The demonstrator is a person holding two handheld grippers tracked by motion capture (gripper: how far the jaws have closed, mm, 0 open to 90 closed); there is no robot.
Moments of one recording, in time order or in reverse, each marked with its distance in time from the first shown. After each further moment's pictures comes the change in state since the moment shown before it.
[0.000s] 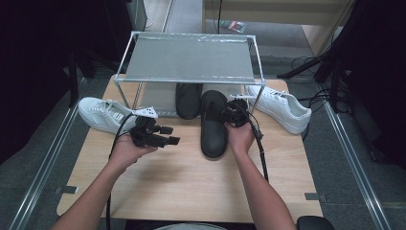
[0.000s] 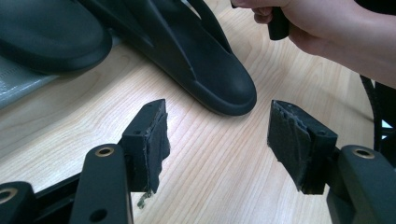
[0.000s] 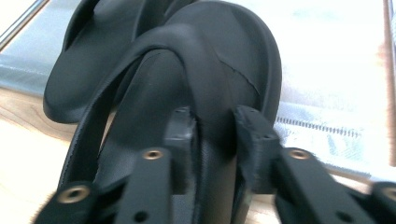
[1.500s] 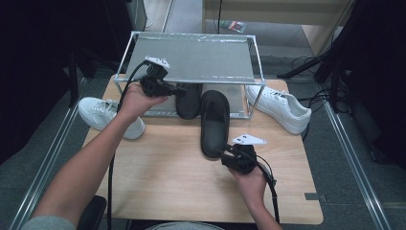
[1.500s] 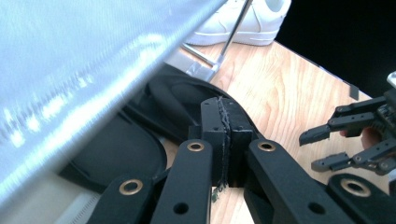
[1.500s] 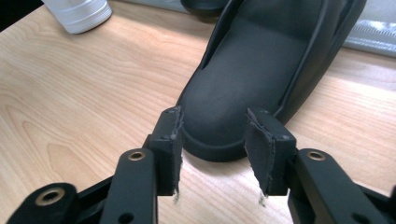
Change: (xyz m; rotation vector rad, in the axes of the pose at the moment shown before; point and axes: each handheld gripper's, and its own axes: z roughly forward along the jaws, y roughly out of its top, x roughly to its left) left arm 0.040 0.145 -0.005 0.051 -0.006 0.119; right arm 0.036 -0.104 -0.102 -0.026 0.186 -0.176
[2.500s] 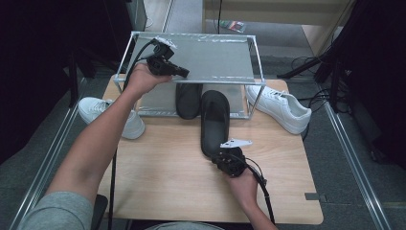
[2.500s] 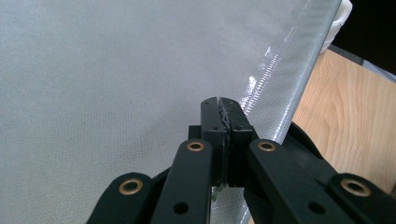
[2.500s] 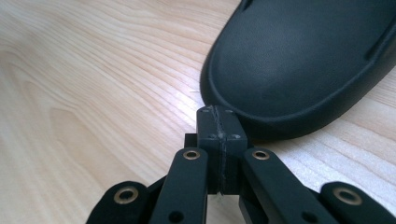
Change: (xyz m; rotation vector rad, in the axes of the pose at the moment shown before) left arm 0.043 0.038 0.013 0.013 0.119 0.037; right arm 0.008 -0.016 0.035 0.149 0.077 -0.006
